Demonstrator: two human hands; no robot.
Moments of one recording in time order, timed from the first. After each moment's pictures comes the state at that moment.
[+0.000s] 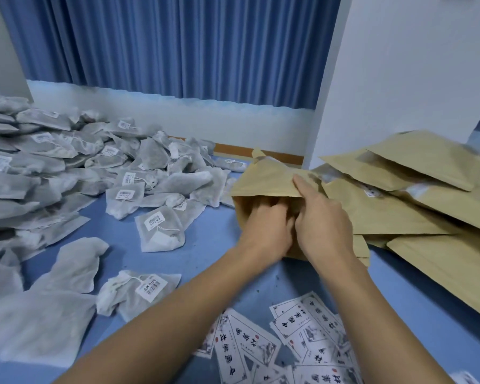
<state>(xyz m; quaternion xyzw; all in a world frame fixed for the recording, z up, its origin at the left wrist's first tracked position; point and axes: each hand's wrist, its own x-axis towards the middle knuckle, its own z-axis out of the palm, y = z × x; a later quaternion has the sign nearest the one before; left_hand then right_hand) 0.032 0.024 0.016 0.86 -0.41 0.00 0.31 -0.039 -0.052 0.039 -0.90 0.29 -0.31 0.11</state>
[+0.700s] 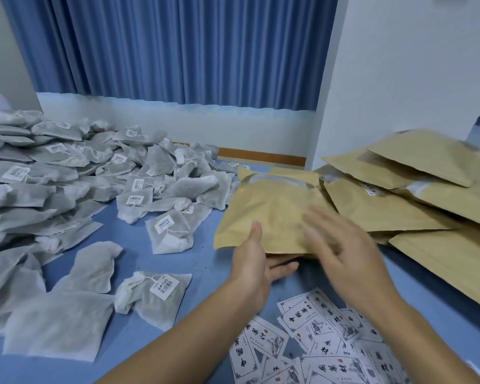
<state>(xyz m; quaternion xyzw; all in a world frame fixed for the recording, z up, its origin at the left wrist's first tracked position) -0.006 0.069 -0.002 0.46 -0.01 -0.37 0.81 -0.115 -0.049 0.017 -0.92 0.13 -0.30 0.21</state>
